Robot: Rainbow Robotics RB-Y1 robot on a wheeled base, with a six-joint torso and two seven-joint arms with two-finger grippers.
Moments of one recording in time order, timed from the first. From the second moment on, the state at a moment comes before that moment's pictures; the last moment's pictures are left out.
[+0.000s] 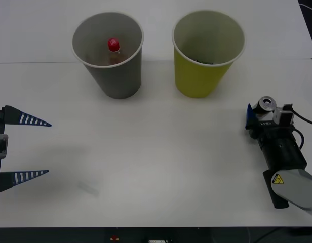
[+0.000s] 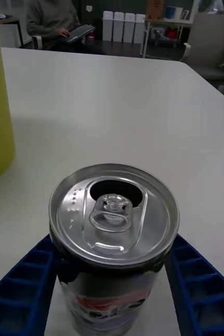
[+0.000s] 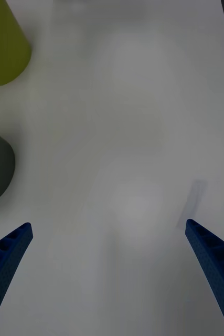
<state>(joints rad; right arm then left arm) -0.30 -0.81 0.89 -1.26 1.51 0.74 -0.92 0.26 1.13 0.26 -2.01 -1.31 -1.13 -0.09</state>
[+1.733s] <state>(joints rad) 0.11 -0.95 0.12 -1.84 1.94 -0.18 -0.93 0.26 1.13 0.26 -2.01 -1.31 -1.13 -0.09</state>
